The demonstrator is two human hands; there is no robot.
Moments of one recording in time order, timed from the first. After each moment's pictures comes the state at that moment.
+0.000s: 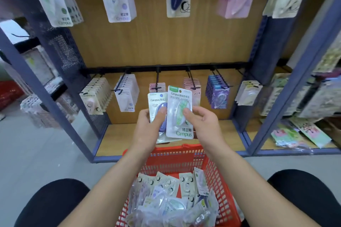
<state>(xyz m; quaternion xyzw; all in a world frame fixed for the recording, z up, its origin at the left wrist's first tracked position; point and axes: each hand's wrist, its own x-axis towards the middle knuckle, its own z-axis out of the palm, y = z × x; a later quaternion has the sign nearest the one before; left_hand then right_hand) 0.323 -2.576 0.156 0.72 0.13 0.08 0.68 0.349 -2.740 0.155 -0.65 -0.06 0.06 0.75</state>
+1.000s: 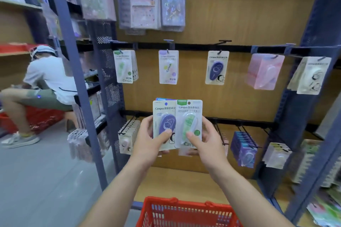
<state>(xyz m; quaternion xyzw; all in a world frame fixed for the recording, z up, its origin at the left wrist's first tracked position) 0.311 -2.485 0.265 0.68 0.06 0.20 0.70 0.361 -2.652 0.256 -0.67 -0.20 -0.01 0.72</state>
